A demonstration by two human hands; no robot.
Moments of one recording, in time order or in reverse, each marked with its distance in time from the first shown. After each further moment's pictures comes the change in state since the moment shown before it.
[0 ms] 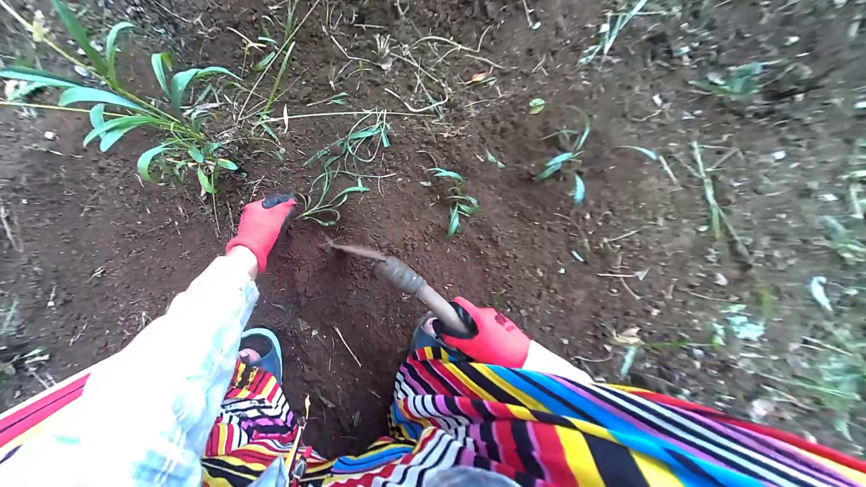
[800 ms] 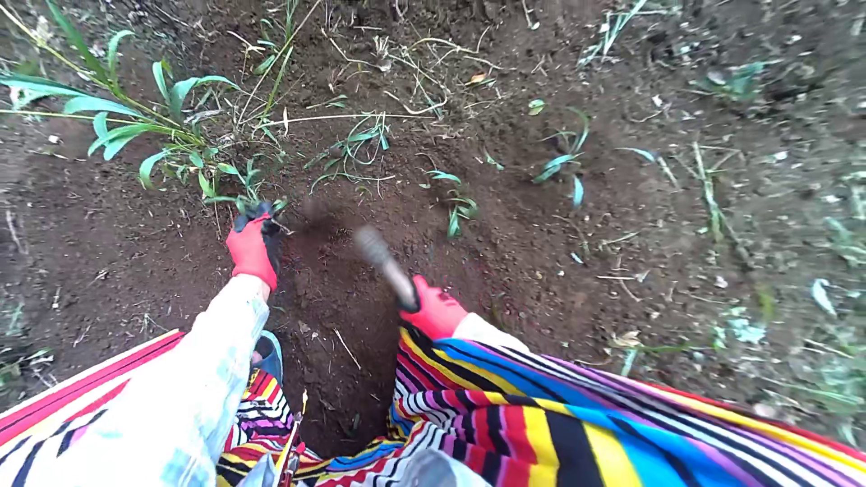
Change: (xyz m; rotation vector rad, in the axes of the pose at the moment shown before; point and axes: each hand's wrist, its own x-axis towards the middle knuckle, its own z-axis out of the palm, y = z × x) left_hand -0.002 -0.033 0.019 -0.645 0.382 -0.016; right_hand 0.033 -0.066 0.009 0.170 0.102 0.017
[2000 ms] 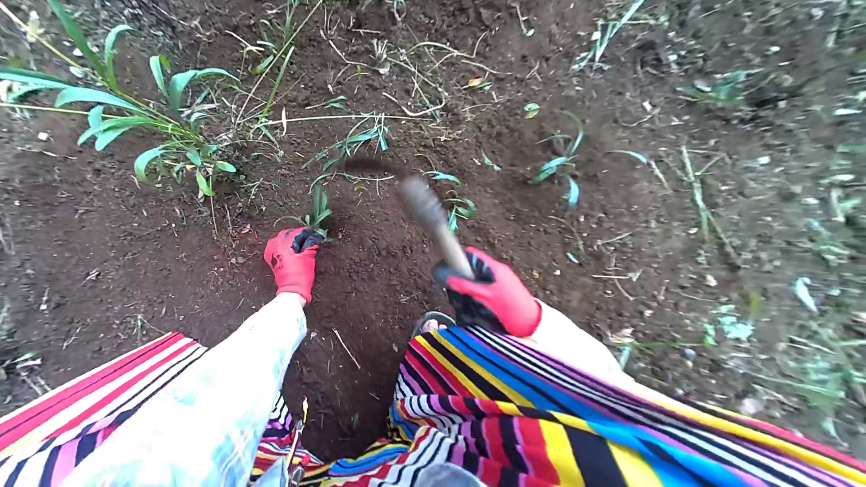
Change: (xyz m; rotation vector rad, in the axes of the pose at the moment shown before) left_hand -0.025 -0.068 0.013 0.744 -0.168 0.477; right_hand -0.019 0.032 -0.060 0.540 0.147 -0.287
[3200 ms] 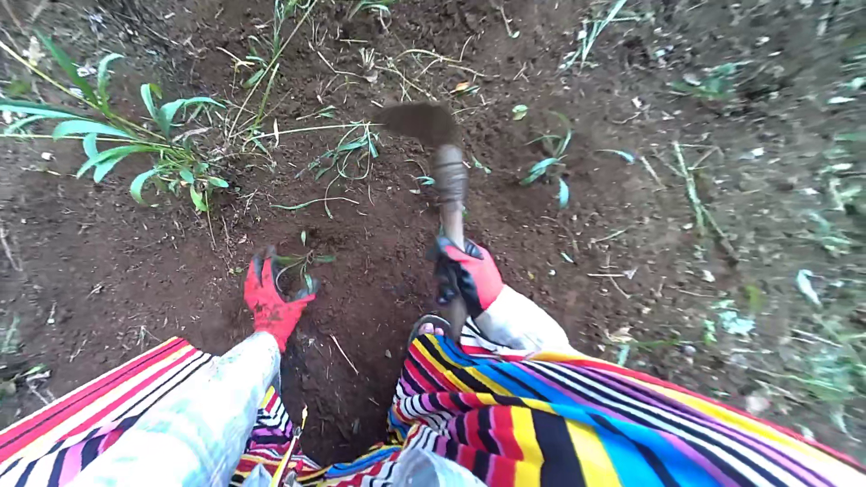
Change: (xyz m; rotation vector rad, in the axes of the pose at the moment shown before) left_hand -0.043 -0.038 -0.033 0.252 -0.095 -0.005; right_hand 0.038 0.022 0.017 0.489 0.184 0.157
